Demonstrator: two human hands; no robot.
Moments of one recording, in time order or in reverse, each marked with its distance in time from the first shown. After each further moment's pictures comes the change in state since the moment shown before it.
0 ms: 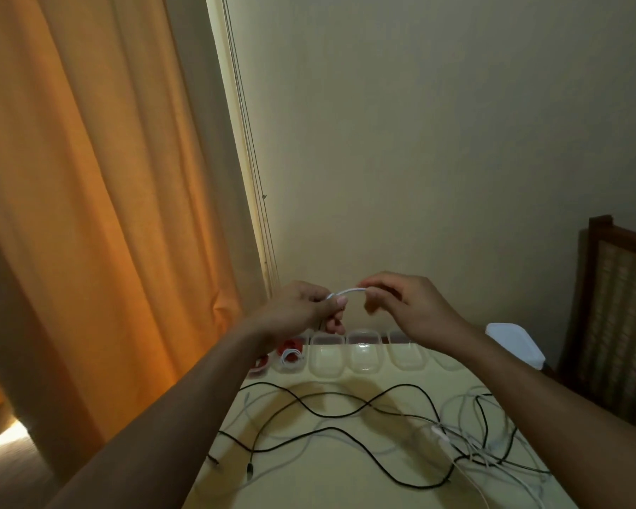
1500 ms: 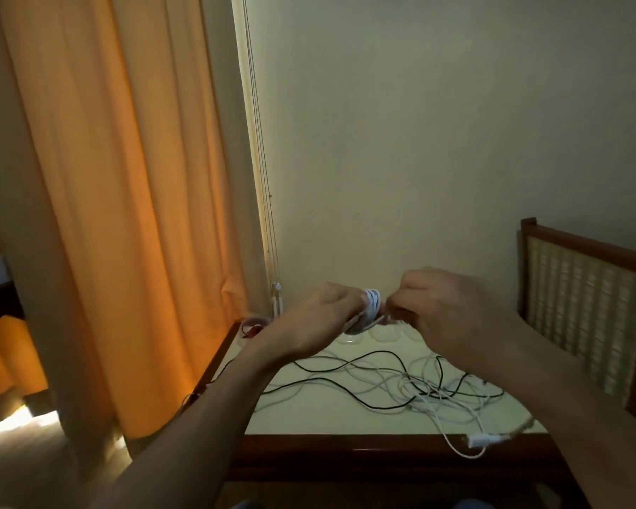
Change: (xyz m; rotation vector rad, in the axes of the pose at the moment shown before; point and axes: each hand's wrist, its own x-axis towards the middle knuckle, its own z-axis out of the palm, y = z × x) left_hand -0.205 0.055 0.118 0.383 0.061 0.397; right_hand -0.222 -0.149 -0.036 -0.919 0.079 -0.439
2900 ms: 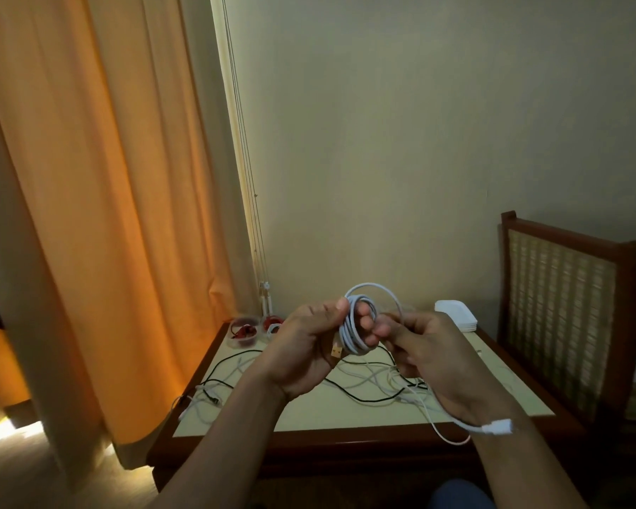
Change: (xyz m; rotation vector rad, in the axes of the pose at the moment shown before) left_hand -0.020 -0.004 0.037 -1.270 -0.102 -0.077; right_hand -0.035 -0.039 0.032 1.467 0.033 0.785
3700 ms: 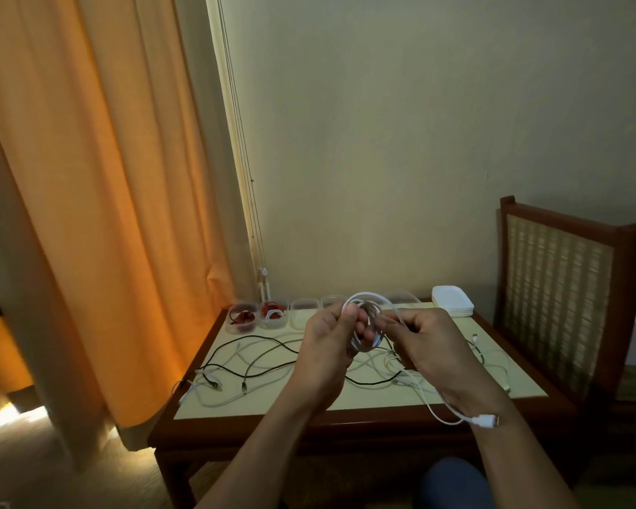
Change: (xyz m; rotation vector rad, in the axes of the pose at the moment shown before) left_hand 0.005 -0.057 0.011 0.357 0.411 0.159; right_hand -0.001 0.027 -0.007 -0.239 0.114 -0.035
